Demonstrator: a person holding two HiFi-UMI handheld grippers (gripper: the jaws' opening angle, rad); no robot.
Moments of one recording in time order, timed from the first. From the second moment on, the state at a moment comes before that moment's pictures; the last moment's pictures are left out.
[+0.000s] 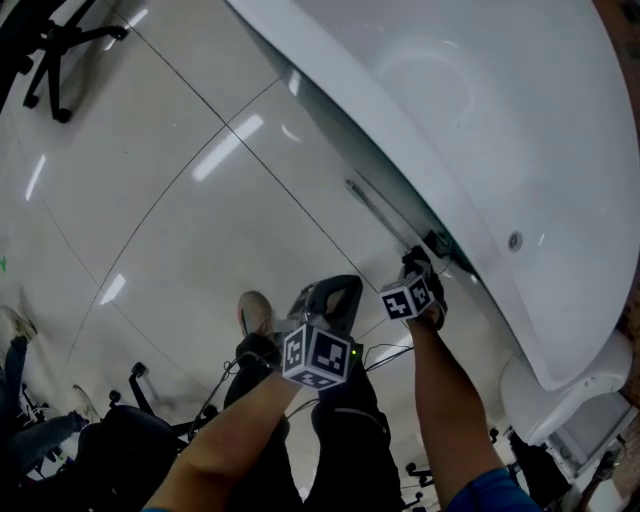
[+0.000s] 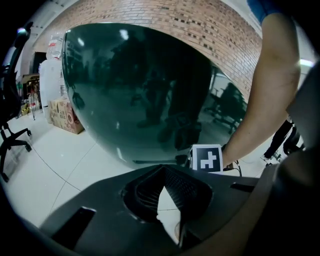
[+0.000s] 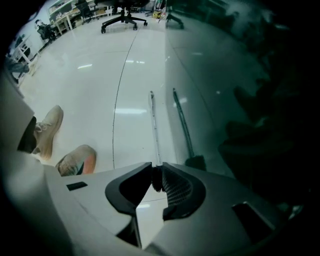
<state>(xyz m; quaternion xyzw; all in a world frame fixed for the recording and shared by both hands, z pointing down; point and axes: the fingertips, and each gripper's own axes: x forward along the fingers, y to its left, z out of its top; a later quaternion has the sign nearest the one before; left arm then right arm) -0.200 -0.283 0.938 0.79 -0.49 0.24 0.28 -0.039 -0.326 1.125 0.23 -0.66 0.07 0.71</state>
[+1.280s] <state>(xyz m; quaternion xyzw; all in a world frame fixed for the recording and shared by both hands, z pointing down) -0.262 -0.184 0.528 0.83 -0.48 0.21 0.19 -0.052 -0.172 0.611 0.49 -0.72 0.27 0.42</state>
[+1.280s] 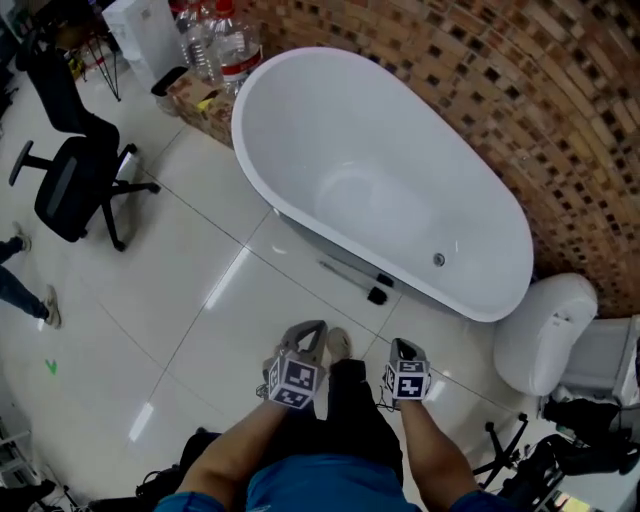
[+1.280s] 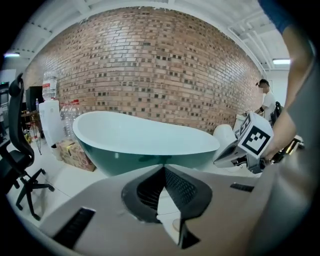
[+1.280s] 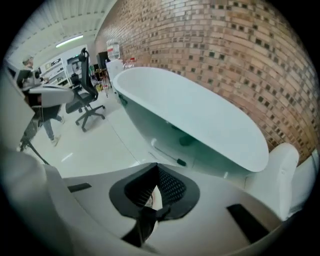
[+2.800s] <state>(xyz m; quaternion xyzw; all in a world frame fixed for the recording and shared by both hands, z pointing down) -0.154 -0.104 0.303 0.89 -0.41 0.17 0.10 0.017 -0.074 0.287 0.62 -0.75 0.17 0.11</state>
